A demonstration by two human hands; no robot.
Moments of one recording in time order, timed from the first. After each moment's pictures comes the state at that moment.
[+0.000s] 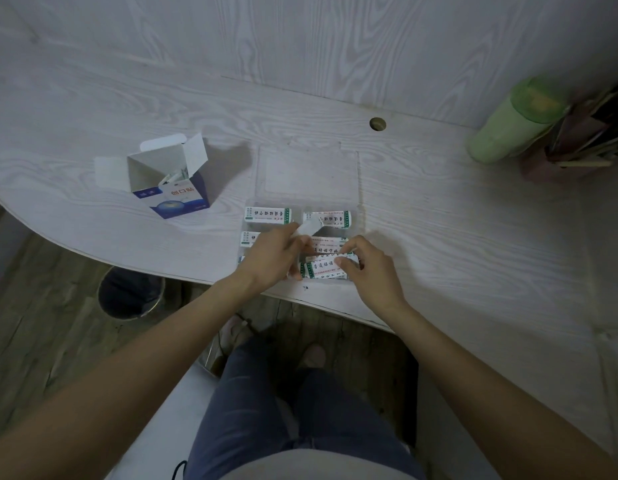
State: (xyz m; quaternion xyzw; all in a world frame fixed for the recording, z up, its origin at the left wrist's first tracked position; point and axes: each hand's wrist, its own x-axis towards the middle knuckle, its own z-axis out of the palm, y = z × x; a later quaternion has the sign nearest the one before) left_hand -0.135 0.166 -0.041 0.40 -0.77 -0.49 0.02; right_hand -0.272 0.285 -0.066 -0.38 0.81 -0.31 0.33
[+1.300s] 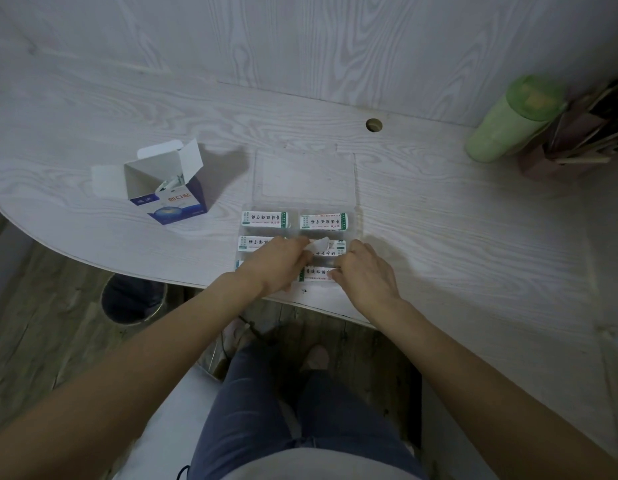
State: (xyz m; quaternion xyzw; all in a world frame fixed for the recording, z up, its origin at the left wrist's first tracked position) left_hand -0.145 0.162 -0.044 0.32 -0.87 -0.35 -0.11; right_hand -0.268 0.270 -0.053 -0.53 0.82 0.02 0.21
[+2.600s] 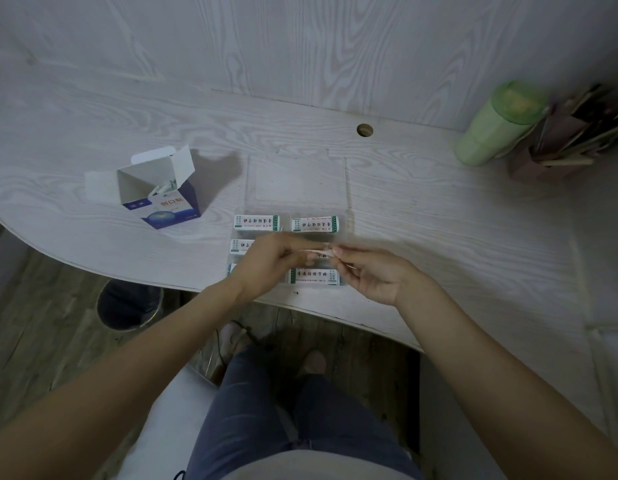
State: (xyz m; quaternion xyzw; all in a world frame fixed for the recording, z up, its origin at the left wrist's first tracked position) left_hand -0.139 0.167 -0.035 0.25 -0.81 -0.52 0.08; right_hand -0.298 0.273 -0.017 0.09 0.54 -0.51 0.66
